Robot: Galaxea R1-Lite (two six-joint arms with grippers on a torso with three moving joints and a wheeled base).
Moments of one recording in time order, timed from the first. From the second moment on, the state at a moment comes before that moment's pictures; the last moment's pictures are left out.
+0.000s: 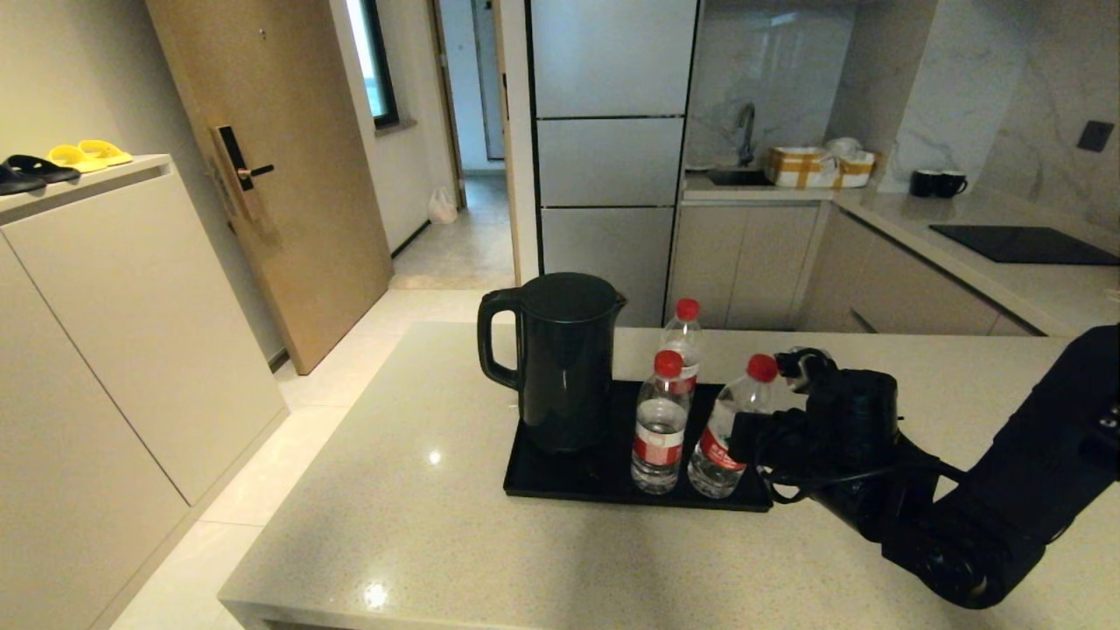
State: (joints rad) left arm 0.00 0.00 0.00 0.04 0.00 0.02; right arm 0.43 2.07 -0.58 -1.12 -0.23 0.30
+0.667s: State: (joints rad) left arm 0.00 0.00 0.00 0.04 0.00 0.02; right arm 0.29 1.85 -0.60 -0.86 -0.28 0.25
